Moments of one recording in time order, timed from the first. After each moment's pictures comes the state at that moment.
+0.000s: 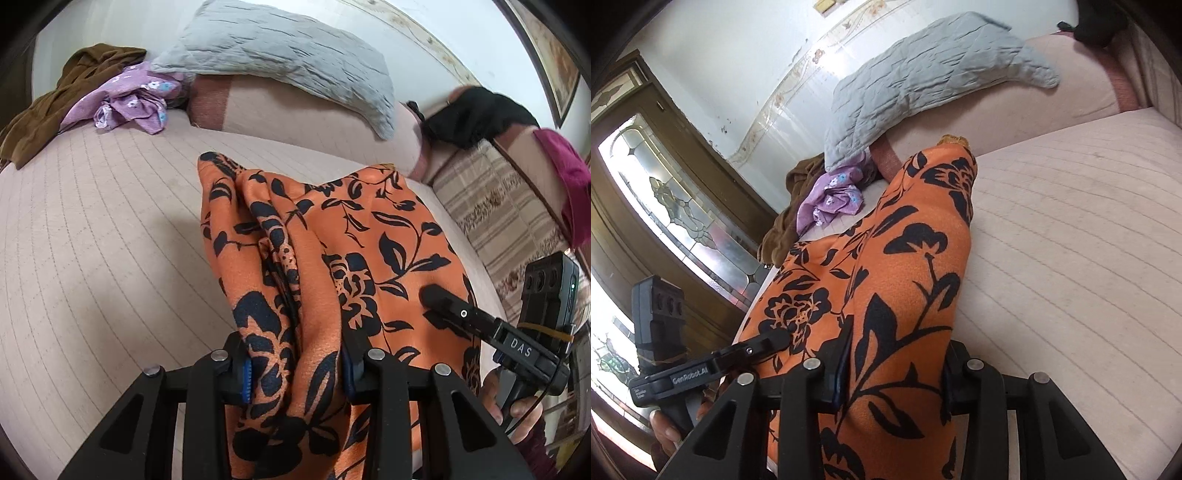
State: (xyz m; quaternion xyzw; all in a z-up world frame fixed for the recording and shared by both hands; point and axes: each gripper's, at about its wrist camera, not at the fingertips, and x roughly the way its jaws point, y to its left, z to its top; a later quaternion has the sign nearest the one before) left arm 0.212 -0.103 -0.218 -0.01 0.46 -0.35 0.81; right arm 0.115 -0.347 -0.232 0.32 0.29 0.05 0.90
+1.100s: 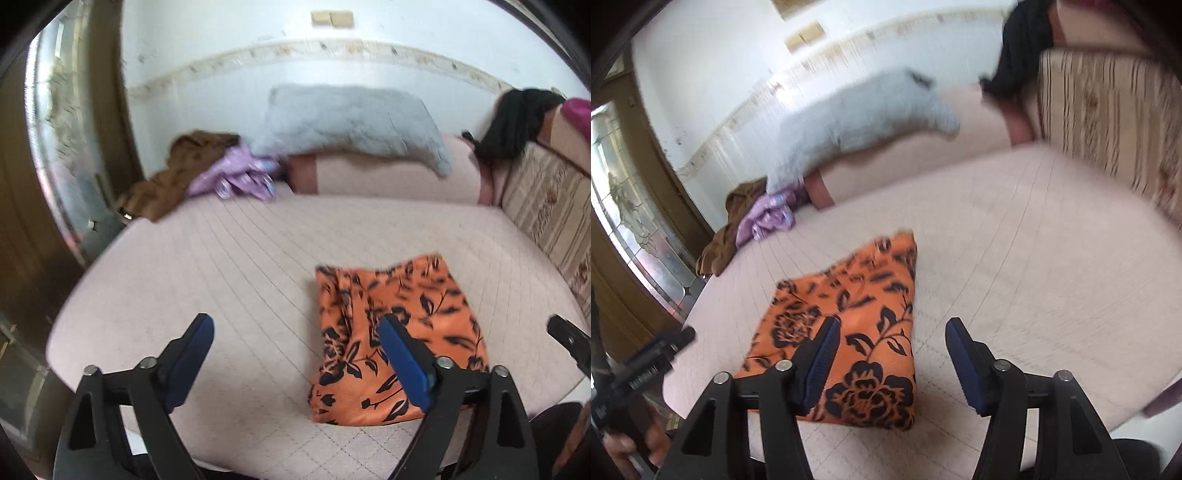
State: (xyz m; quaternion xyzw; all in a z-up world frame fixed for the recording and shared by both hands) left arm 0.065 -0.043 -0.143 0.08 0.31 -0.15 0.94; right arm -0.054 -0.318 -0.181 0.24 0.26 -0.14 0.93
